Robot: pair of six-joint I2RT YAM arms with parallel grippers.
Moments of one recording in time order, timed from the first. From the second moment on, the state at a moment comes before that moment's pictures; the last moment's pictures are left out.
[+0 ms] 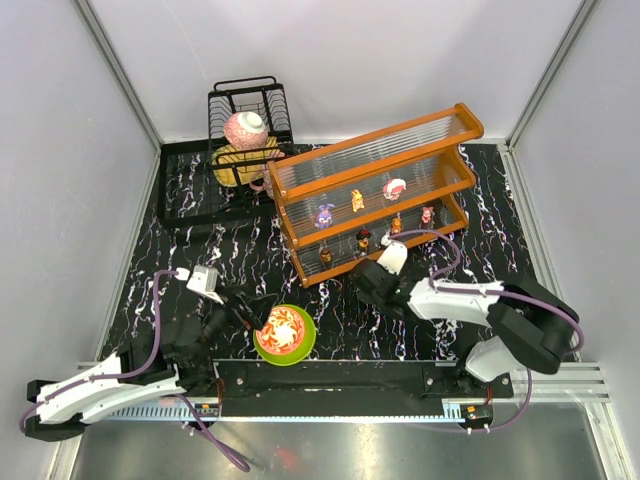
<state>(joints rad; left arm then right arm) -1.23 0.05 0.36 -0.48 -0.67 -0.61 0.94 1.49 0.66 -0.15 0.54 1.06</state>
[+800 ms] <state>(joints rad) -1.23 0.13 0.36 -0.45 -0.64 -0.63 1.12 1.30 0.61 -0.41 0.21 0.91</state>
